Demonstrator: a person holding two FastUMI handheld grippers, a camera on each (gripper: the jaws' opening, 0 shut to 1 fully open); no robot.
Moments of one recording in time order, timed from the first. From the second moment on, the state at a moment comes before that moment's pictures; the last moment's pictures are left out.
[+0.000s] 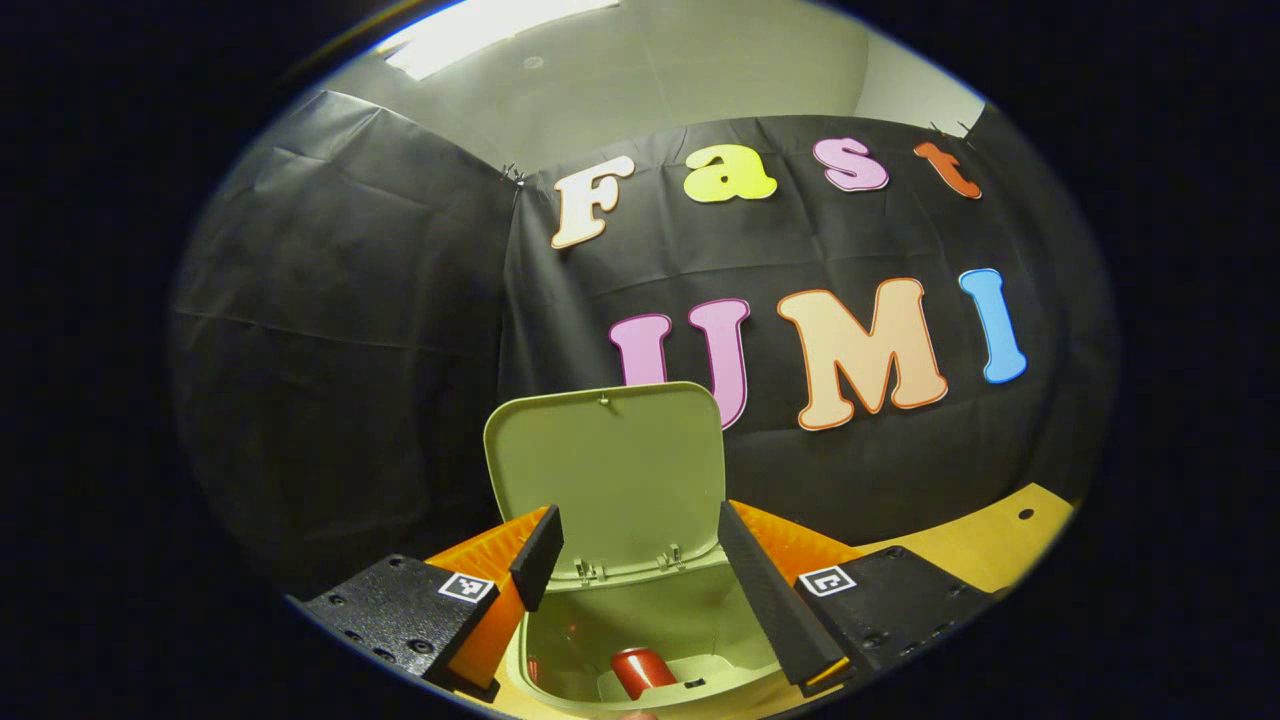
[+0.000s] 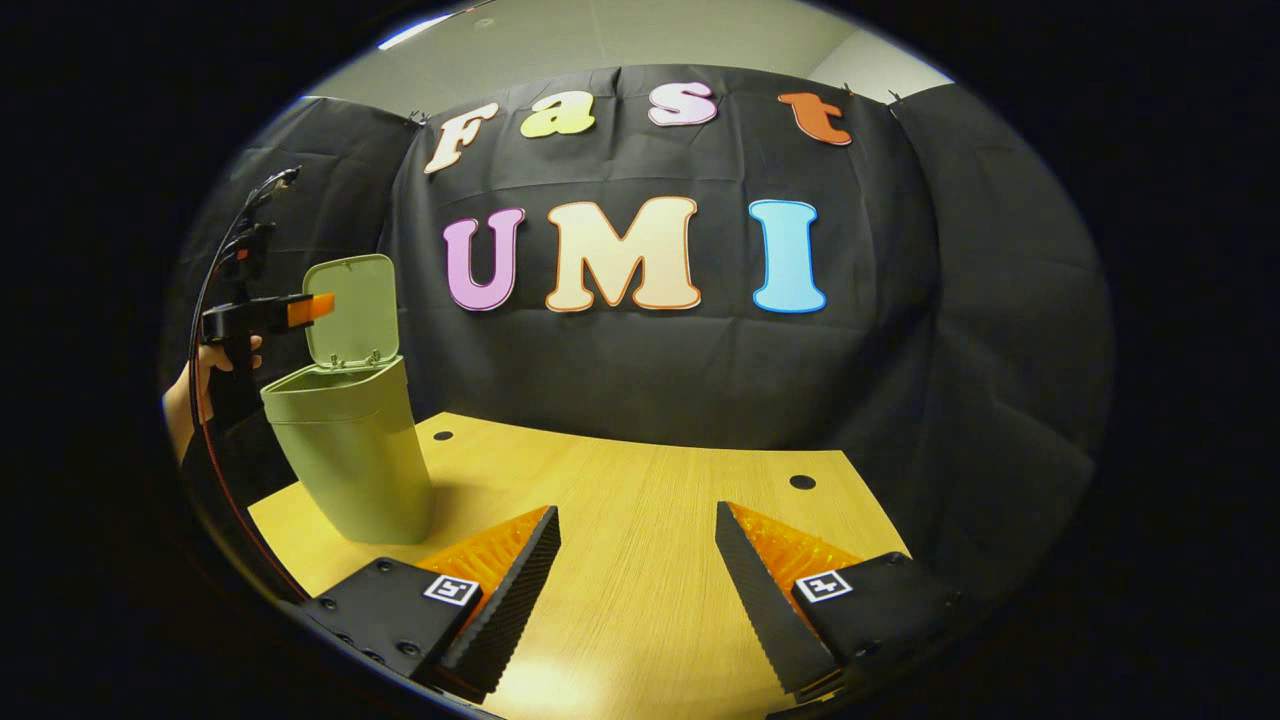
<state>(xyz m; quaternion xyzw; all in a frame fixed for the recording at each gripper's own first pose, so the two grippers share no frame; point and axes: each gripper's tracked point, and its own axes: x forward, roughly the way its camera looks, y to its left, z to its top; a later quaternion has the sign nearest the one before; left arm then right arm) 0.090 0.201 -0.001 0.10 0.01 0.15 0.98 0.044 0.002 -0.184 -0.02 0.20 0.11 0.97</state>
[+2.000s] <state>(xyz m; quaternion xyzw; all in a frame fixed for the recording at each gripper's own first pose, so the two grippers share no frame) 0.130 0.223 0.039 0.02 0.08 0.11 0.99 0.062 0.024 -0.200 -0.01 0.21 0.12 0.97</state>
